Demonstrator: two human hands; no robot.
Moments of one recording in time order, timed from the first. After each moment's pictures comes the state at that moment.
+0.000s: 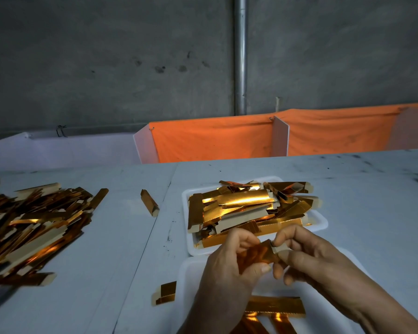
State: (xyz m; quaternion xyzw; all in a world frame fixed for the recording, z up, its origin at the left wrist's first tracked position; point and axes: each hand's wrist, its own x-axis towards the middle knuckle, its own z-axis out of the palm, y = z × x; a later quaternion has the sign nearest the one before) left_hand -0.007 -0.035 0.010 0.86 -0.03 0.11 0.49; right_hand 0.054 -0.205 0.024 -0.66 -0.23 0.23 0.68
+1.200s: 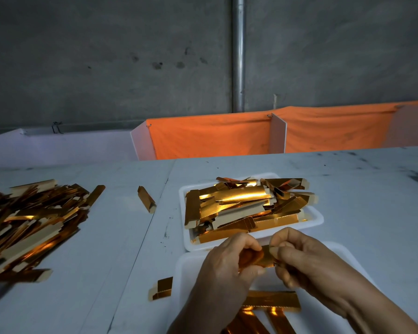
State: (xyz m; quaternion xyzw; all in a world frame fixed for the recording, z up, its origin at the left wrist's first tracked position) left_hand -0.007 -0.033 0.005 0.90 -0.07 0.11 0.42; right_hand 0.058 -0.198 0.012 -0.66 -0.13 0.26 0.69
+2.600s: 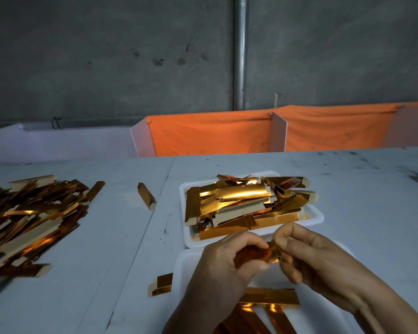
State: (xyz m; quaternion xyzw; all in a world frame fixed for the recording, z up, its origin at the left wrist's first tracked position) left_hand -0.013 -0.029 0.013 0.87 -0.10 0.12 0.47; right_hand 0.057 -0.204 0.019 -0.60 -0.17 0.29 0.73
